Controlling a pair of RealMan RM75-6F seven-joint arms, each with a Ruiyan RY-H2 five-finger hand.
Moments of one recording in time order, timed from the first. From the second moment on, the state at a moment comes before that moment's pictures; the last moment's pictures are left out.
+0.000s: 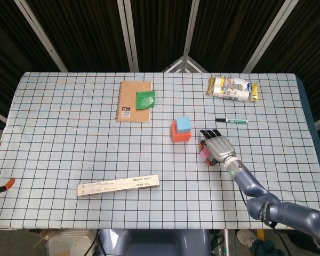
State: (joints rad) left arm -0.07 -1.14 -0.11 -1.63 1.34 1.50 0.17; right arm 0.84 -1.44 0.07 -1.33 -1.01 0.72 -0.20
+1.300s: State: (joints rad) left arm -0.08 -1.15 -0.11 -1.64 1.34 1.50 0.20; right arm 0.83 -1.43 0.11 -1.30 -1.07 0.67 -0.14
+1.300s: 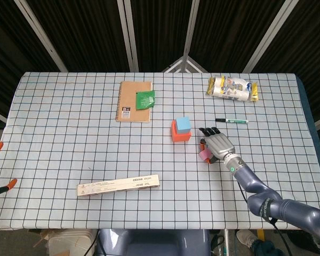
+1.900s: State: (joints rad) left arm -0.07 -1.13 -0.10 -1.64 1.36 1.50 0.15; right arm 0.94 -1.18 0.17 -1.61 -0.70 0.77 -0.47
